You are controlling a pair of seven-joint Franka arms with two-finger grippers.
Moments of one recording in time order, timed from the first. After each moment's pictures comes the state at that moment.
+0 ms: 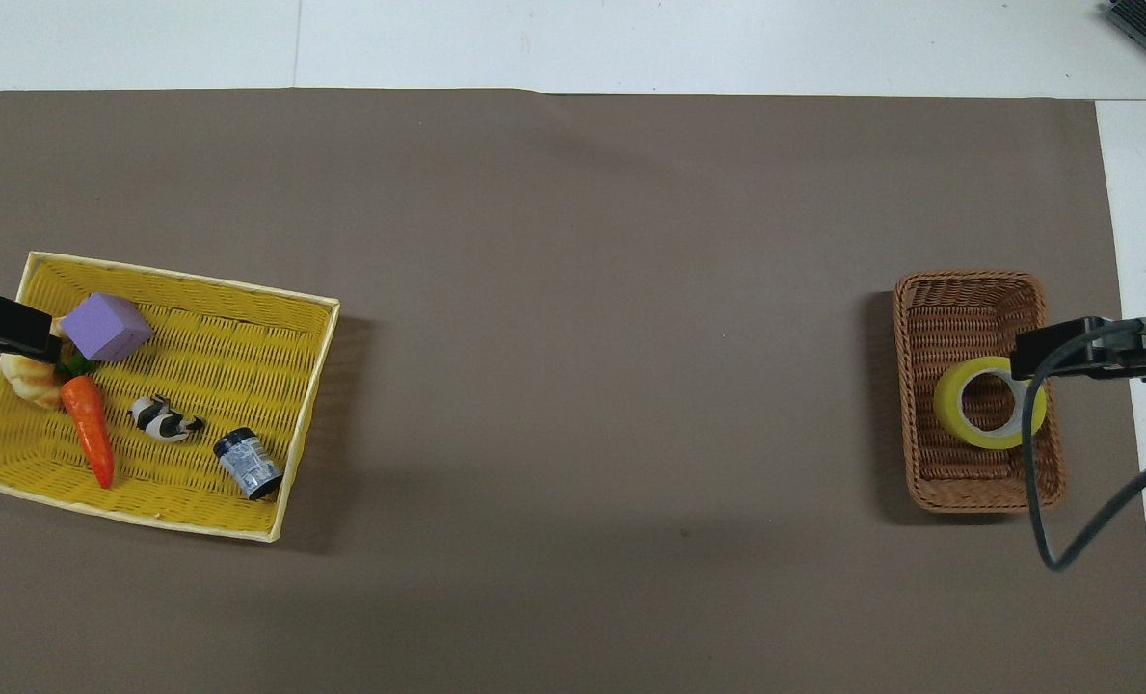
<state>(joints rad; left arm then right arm) 0.01 0.02 -0.01 -1.52 0.01 1.42 0.06 0.06 -0.08 0.02 -1.52 -0.03 1.42 0.13</state>
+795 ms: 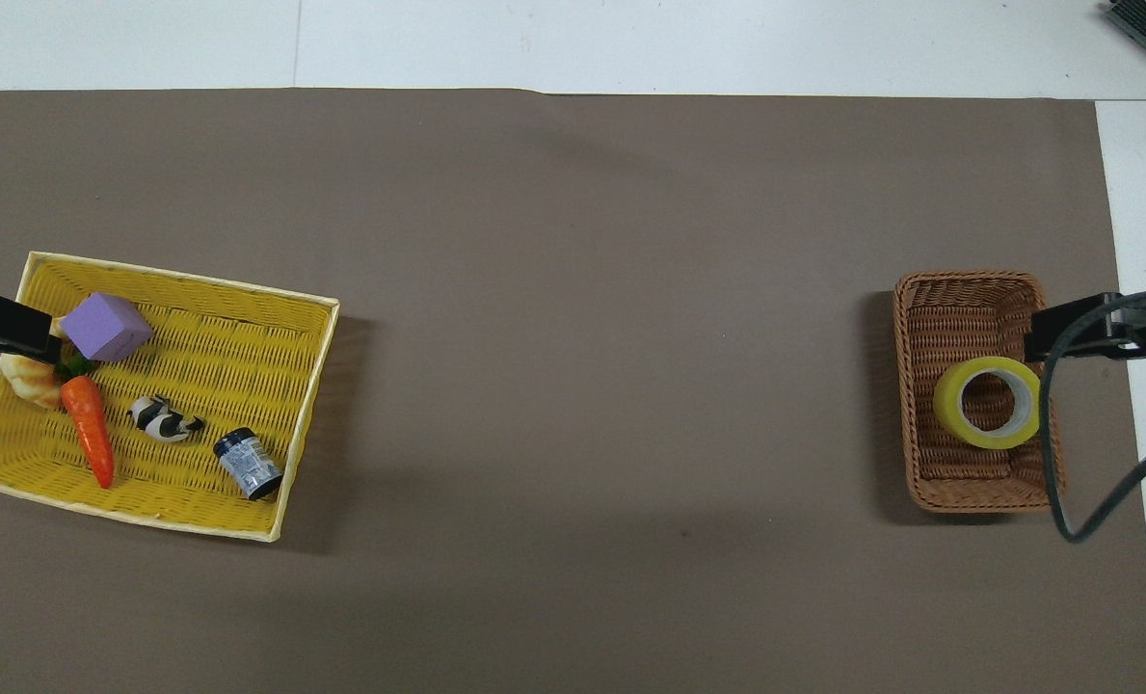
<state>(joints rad) 0.01 0.02 -0.01 -1.52 0.01 1.42 0.06 0.05 -0.03 0.01 -1.45 -0.03 1.39 0.13</state>
